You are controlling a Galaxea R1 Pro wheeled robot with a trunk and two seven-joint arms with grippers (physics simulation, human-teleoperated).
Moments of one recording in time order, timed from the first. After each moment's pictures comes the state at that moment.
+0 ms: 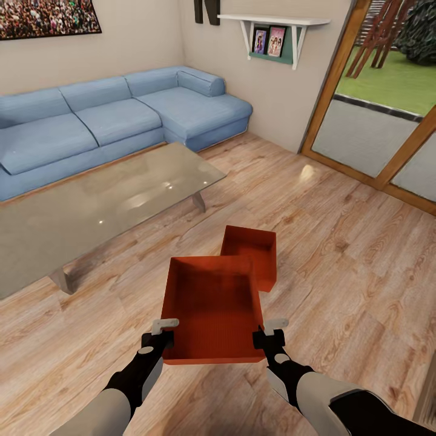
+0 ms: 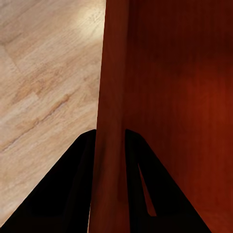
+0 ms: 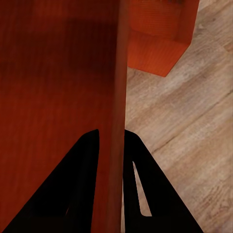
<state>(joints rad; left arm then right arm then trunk) -0.64 -0.11 0.05 -0.41 -0.05 0.02 0.18 -0.80 0.13 0.21 0.02 -0.05 -0.38 -0.19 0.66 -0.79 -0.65</state>
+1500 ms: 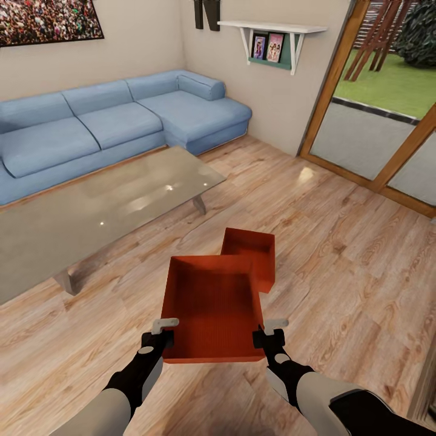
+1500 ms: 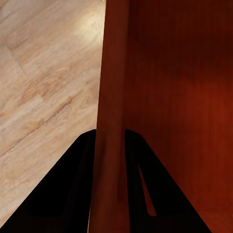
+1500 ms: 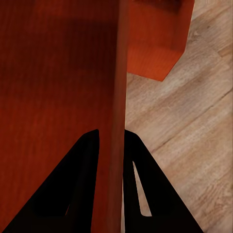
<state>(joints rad) -0.64 -0.12 0.06 -0.41 -0.05 0.01 0.18 -0.80 0.13 0.23 0.02 -0.07 -0.39 -0.18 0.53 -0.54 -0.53</state>
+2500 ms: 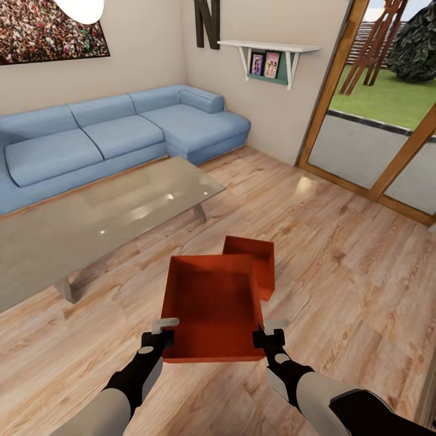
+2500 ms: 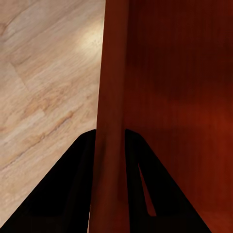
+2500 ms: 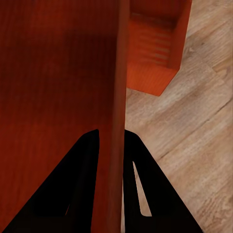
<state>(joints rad) -0.64 -0.11 0.05 -0.41 -0.05 0.01 0.18 -0.80 0.13 0.22 0.02 -0.07 -0.40 -0.18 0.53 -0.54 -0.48</state>
